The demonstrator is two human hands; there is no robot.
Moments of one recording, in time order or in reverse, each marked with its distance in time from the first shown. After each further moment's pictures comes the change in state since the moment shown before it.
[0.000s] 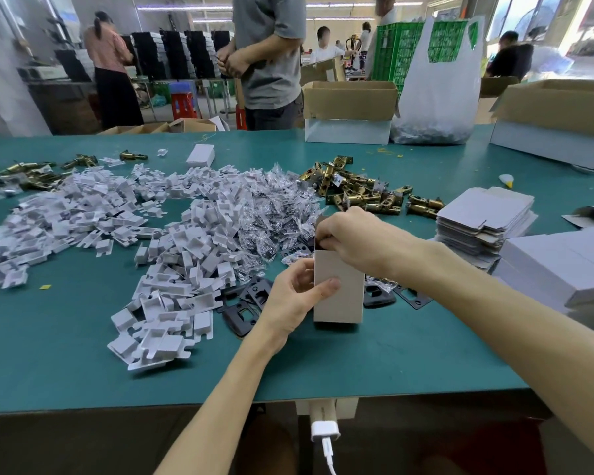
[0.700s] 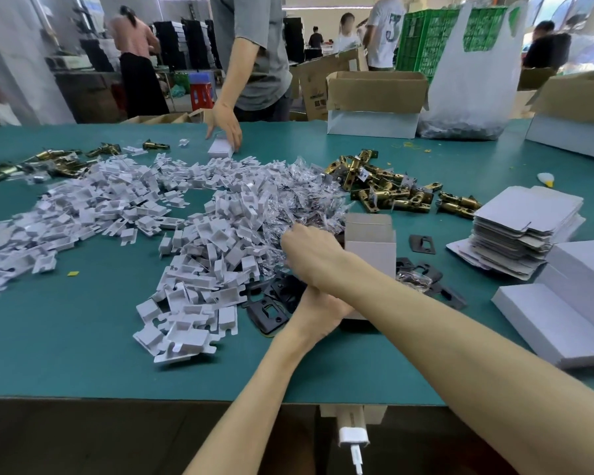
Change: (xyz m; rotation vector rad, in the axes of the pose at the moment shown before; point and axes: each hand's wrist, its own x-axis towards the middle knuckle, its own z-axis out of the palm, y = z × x) left_hand 0.000 -0.007 0.000 0.393 -0.048 -0.024; right_hand 0.079 -0.071 0.072 -0.163 -0.059 -0.021
